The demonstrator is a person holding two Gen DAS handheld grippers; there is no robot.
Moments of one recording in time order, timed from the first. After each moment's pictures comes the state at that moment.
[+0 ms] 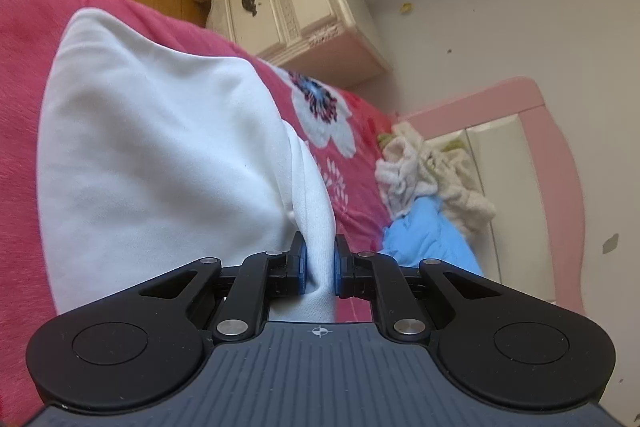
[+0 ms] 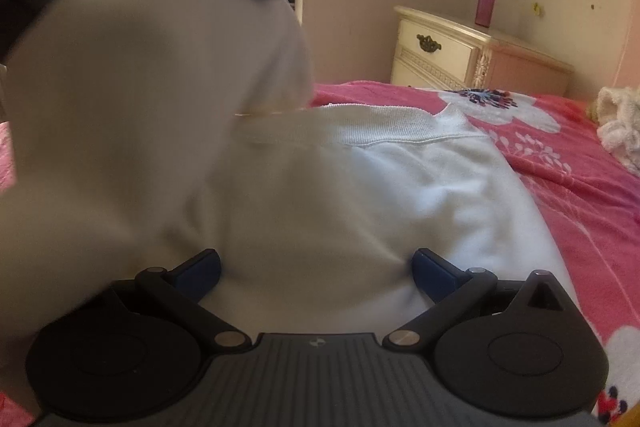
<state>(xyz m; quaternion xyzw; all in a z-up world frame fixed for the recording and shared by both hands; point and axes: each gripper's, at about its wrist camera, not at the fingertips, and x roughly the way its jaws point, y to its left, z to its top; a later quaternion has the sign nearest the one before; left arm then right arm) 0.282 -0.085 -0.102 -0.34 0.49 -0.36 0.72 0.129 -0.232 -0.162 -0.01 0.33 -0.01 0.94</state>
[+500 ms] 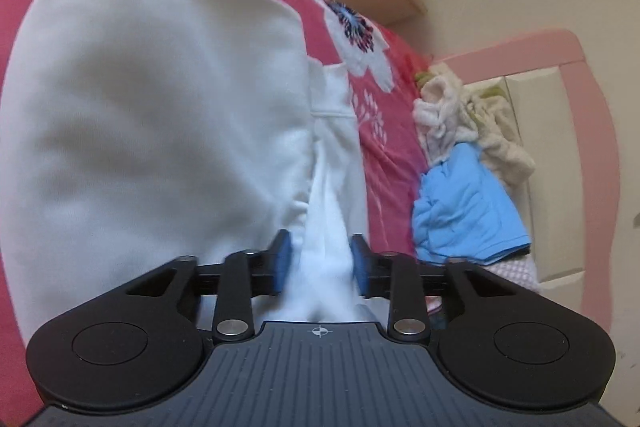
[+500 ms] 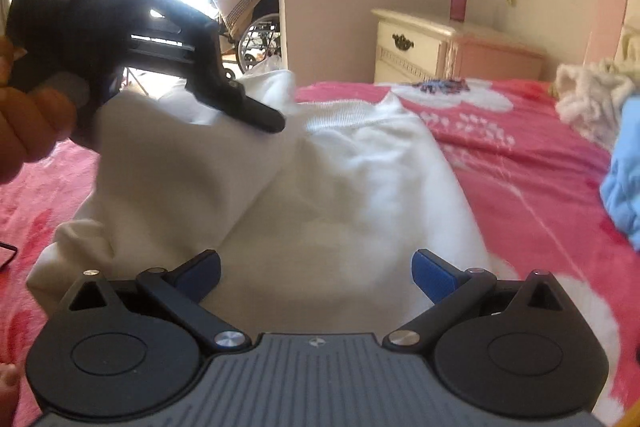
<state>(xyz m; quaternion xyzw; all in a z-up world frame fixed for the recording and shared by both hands) 0.275 -0.119 -0.145 -0.30 0.57 -0.36 0.68 0.066 -0.273 -0.144 0.03 0.33 -0.01 0.94</state>
